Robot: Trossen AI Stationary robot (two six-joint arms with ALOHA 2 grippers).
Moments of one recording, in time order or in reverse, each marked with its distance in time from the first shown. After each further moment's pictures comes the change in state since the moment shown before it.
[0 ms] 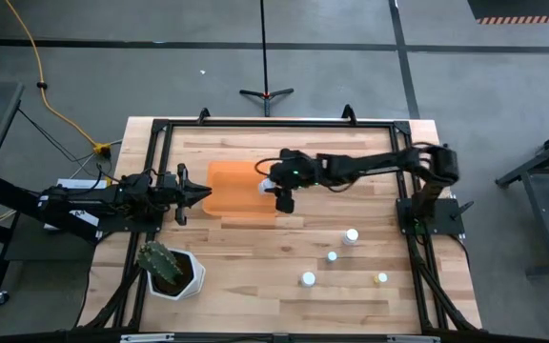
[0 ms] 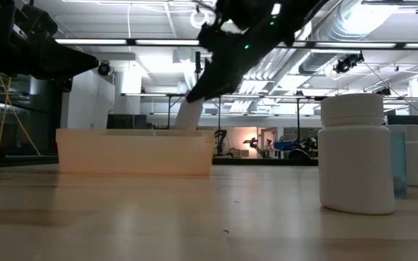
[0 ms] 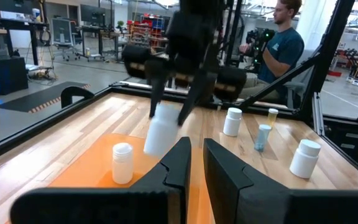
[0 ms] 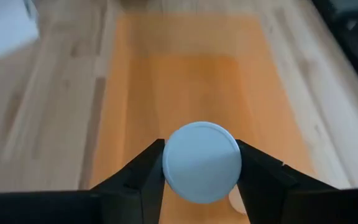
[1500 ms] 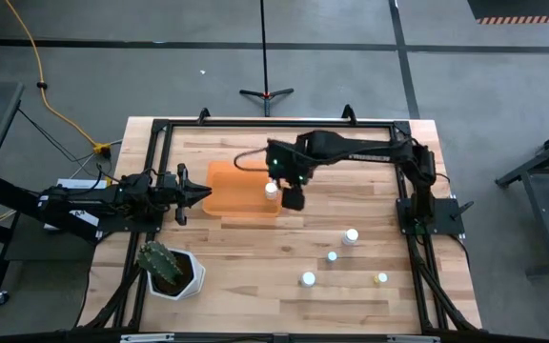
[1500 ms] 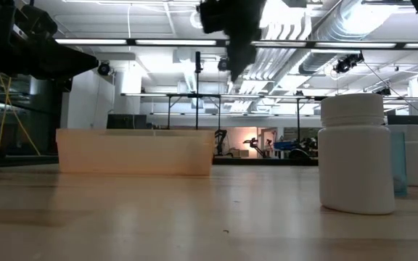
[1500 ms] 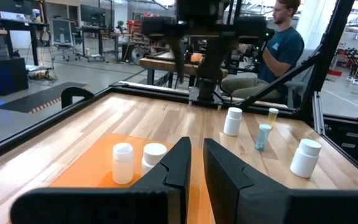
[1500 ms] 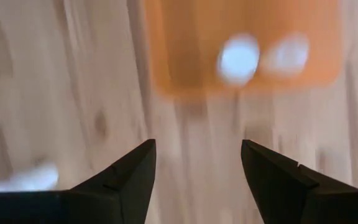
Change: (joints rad) left arm 0.000 0.000 0.000 0.000 0.000 0.004; right arm 0.023 0.161 0.688 -1.162 -0.085 0.148
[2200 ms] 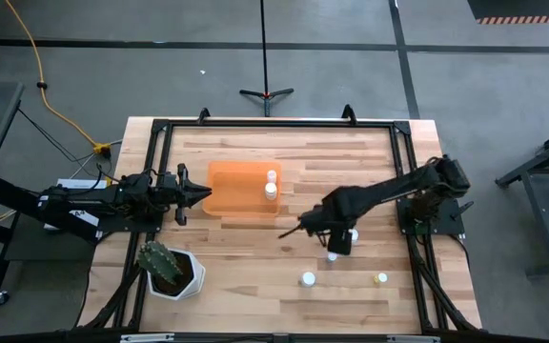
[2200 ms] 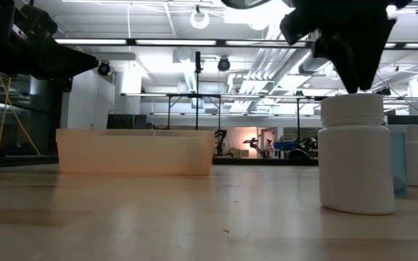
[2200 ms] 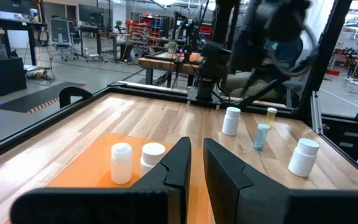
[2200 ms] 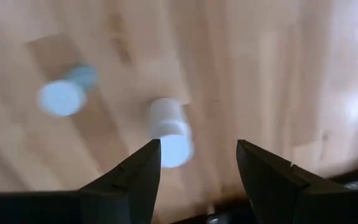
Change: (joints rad) left arm 0.000 0.000 0.000 0.000 0.005 0.000; right arm 0.328 -0.215 -0.468 -0.187 0.158 0.418
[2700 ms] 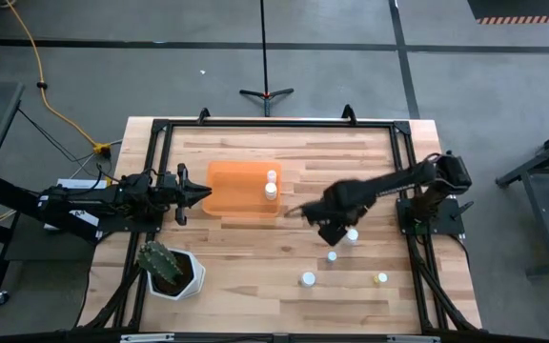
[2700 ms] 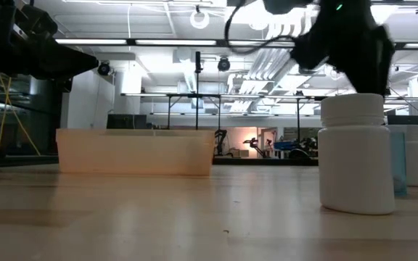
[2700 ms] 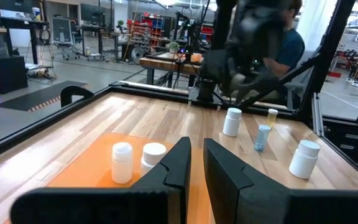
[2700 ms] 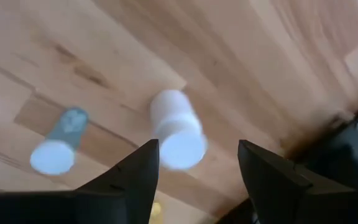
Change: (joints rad) left arm 0.000 0.000 0.000 0.000 -0.005 -0.010; right arm -0.028 -0.025 -0.107 0.041 -0.109 0.537
